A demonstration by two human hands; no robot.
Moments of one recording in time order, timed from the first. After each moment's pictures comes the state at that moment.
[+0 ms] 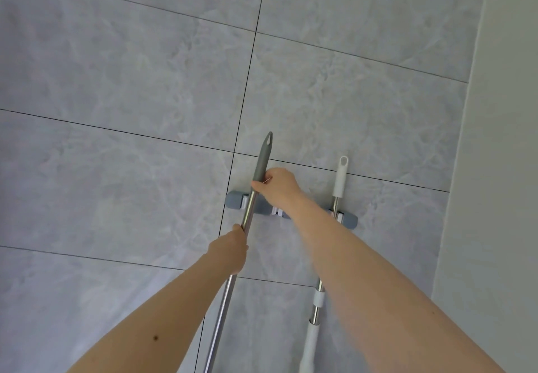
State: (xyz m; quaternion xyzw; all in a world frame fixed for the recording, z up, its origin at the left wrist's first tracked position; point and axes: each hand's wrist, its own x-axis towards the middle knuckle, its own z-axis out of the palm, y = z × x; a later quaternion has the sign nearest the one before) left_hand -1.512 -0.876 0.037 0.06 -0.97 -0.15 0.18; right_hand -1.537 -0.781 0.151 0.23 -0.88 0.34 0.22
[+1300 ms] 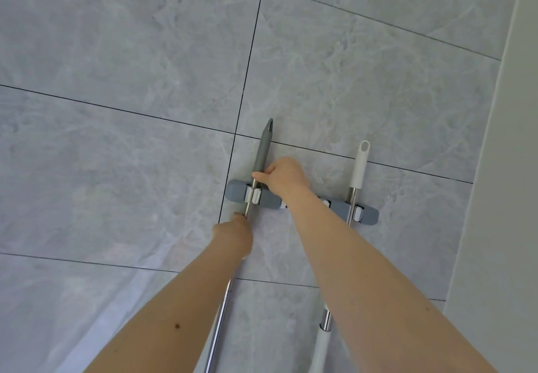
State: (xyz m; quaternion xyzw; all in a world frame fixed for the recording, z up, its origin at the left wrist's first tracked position) left_hand -1.580 -0.885 0.042 0.10 -0.99 0.01 0.13; right_hand -1.592 -0.801 0.147 0.14 -0.92 0.29 0.21
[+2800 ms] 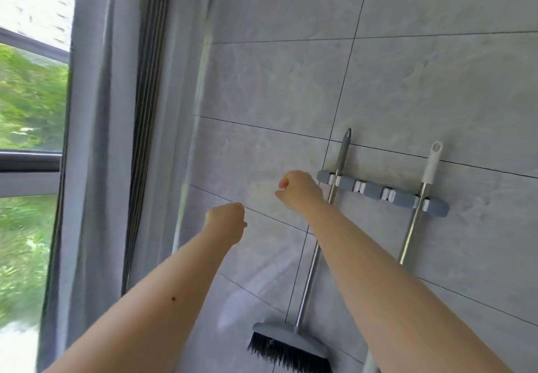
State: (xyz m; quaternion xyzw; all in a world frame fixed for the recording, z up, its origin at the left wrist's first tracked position) left_hand -1.298 -0.890 0.013 0.37 -0.91 0.04 0.20; right_hand -1.393 -0.786 0.093 0.42 -0.86 0.23 0.16
